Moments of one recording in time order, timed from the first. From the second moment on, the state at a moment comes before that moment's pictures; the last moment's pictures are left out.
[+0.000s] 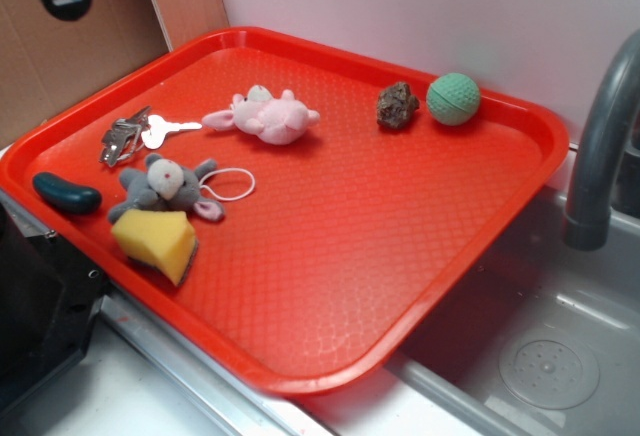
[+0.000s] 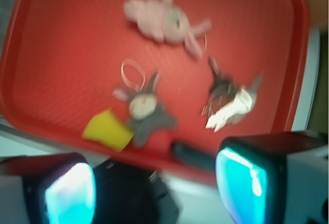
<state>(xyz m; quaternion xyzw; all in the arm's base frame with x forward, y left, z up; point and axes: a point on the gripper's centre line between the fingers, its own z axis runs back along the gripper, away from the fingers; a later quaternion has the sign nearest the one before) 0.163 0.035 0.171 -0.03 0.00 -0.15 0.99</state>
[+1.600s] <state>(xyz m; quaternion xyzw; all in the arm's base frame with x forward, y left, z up) 0.233 0.000 0.035 -0.02 -0.01 -0.44 0.90</state>
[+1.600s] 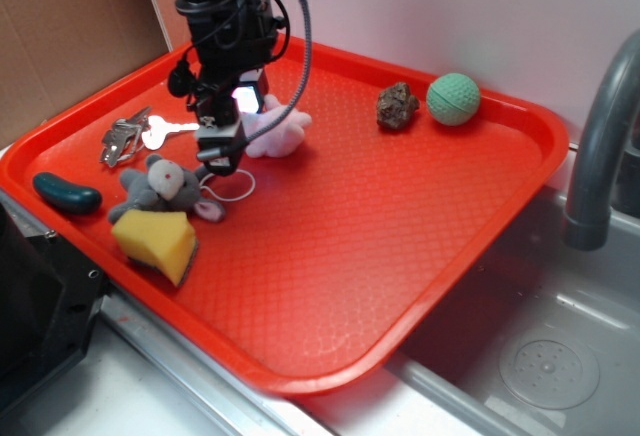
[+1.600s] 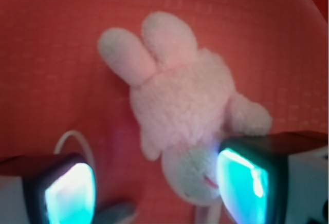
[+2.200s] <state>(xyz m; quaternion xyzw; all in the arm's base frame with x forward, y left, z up) 0.235 0.001 0.030 0.00 0.01 -0.35 0.94</state>
